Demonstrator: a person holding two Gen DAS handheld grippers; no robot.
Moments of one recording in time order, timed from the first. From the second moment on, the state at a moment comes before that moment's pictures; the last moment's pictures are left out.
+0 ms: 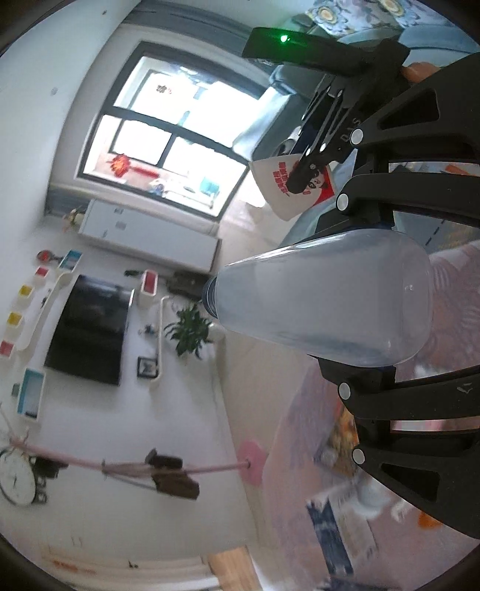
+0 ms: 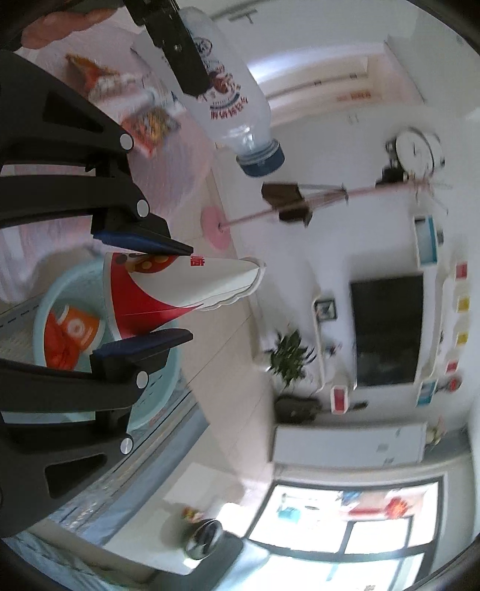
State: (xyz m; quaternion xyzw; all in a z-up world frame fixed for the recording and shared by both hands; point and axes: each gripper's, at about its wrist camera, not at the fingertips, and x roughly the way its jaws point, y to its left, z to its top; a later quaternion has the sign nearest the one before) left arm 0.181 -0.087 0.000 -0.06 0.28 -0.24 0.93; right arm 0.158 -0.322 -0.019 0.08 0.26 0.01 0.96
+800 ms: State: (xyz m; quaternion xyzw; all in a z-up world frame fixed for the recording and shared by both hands) left arm 0.240 -0.154 -0.098 -0.05 0.41 -0.25 0.88; right arm 0.196 -0.393 -0.124 0.14 0.38 -0.06 0.91
